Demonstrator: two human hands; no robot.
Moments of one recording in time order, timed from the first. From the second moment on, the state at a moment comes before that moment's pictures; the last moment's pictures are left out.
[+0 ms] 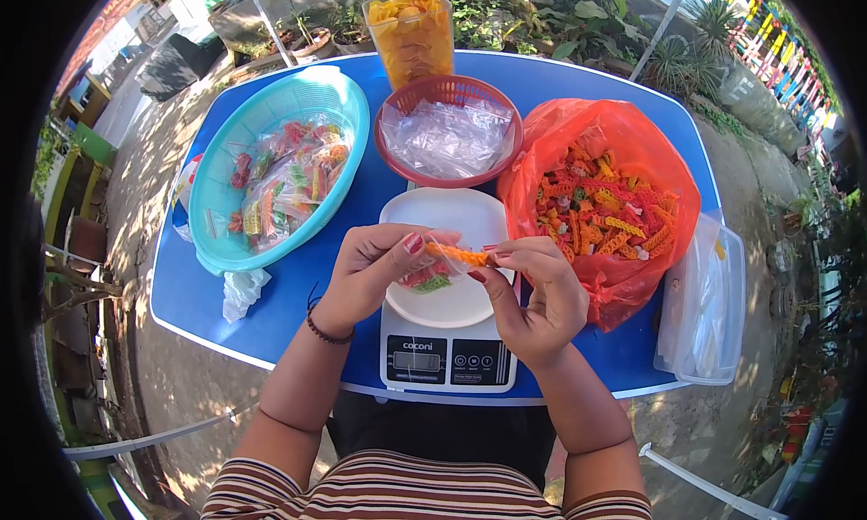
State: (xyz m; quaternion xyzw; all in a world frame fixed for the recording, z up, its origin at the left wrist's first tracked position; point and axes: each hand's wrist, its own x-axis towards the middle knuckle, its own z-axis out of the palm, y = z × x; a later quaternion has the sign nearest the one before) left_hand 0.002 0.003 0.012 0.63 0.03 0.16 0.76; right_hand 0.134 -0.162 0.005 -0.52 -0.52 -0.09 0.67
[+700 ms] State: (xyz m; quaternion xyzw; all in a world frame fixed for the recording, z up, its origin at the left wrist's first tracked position) left_hand 0.004 -0.004 0.009 0.63 0.03 0.18 0.75; right_hand 0.137 -0.161 0.006 -0.59 -0.58 -0.09 0.55
